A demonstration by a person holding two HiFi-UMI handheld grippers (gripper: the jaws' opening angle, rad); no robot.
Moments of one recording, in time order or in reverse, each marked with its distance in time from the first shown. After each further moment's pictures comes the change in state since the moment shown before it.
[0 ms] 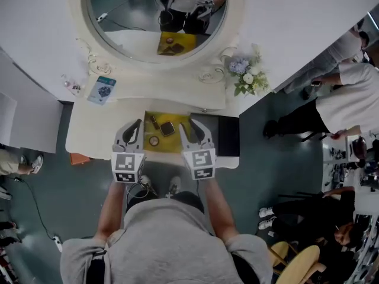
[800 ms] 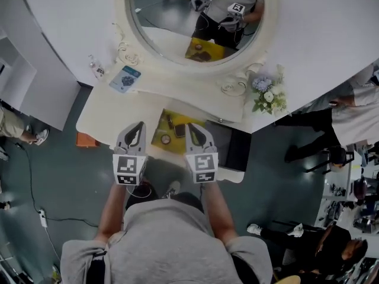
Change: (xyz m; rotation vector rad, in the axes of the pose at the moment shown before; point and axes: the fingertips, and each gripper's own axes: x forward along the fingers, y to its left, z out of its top) left arm -0.055 0.029 -0.010 -0.042 -0.004 0.211; right arm 0.011 0.045 0.015 -0.055 -0.053 0.162
